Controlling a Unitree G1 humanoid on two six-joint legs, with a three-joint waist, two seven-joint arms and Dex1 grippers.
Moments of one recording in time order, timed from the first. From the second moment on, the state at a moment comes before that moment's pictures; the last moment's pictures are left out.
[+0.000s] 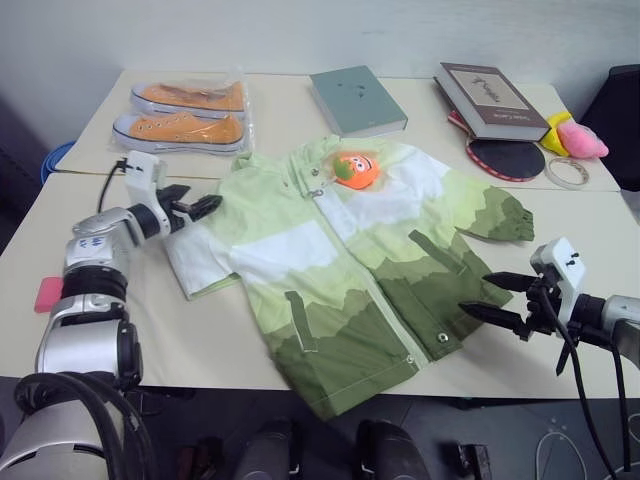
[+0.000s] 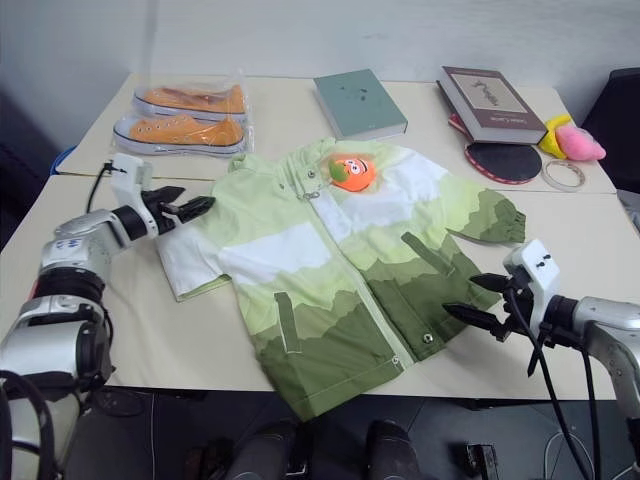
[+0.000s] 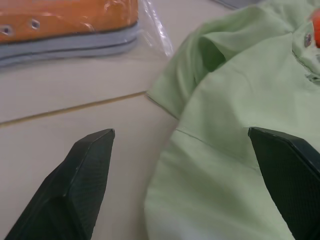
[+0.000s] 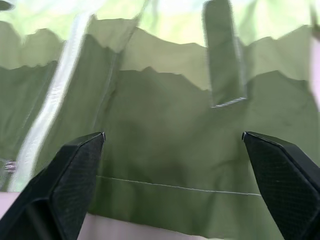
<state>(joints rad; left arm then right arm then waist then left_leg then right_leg) -1.03 0.61 0.18 1.13 -0.22 0.21 -0.78 -0.09 -0.93 -0.28 -0.19 0.55 0.72 0.88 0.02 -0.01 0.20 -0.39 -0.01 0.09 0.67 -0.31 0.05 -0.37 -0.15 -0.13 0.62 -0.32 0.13</state>
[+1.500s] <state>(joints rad) 0.15 0.46 0.16 -0.63 -0.66 0.95 -0.74 -0.59 -0.79 -0.20 0.84 0.10 -0.08 0.63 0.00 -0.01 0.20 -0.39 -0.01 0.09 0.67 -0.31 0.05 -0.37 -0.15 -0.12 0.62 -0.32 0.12</state>
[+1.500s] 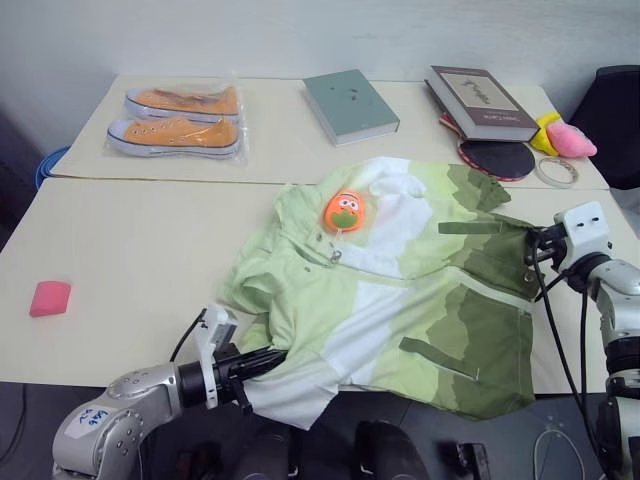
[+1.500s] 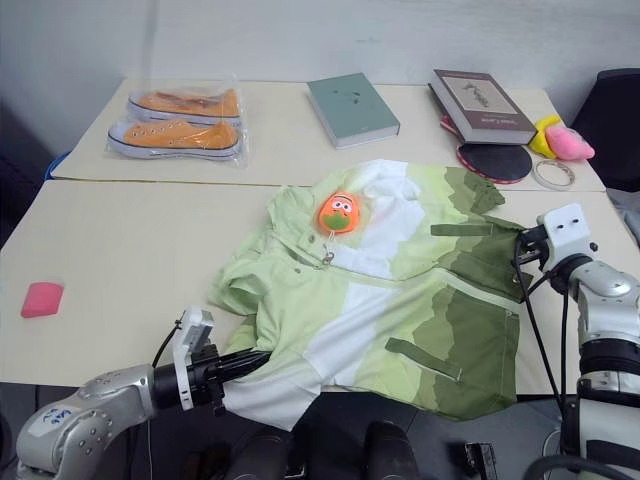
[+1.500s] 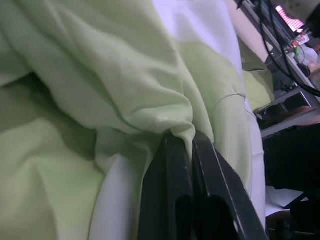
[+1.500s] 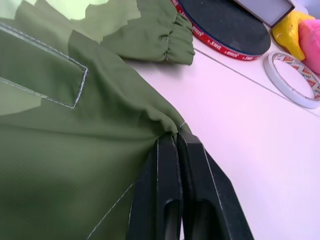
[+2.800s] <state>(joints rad) -0.54 0.60 -0.01 0.15 -0.34 0.11 -1.12 -0.98 -0.19 0.11 0.55 0.26 0.57 0.47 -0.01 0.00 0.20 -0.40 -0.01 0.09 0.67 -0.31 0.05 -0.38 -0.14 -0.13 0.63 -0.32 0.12</state>
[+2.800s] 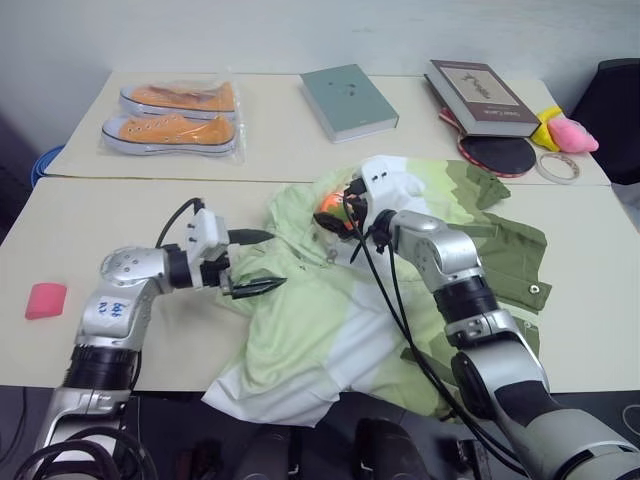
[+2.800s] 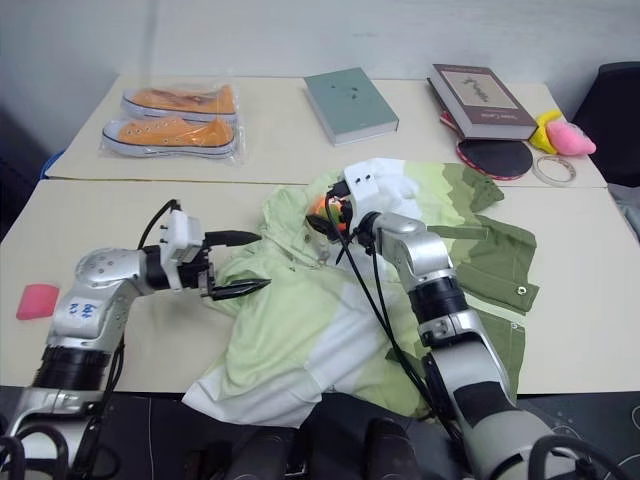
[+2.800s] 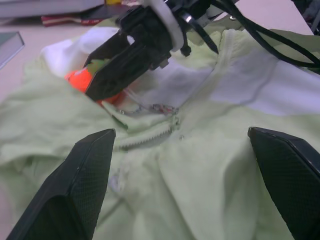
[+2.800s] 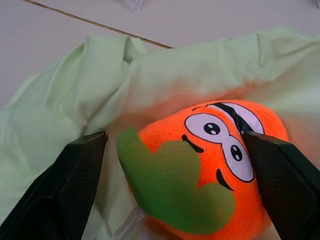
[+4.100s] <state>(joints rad) -0.71 0.50 -0.19 0.74 -0.07 -0.16 -0.96 -0.20 -0.77 -0.73 0.26 0.21 0.43 0.25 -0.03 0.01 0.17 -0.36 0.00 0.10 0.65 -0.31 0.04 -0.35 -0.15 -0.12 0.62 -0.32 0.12</state>
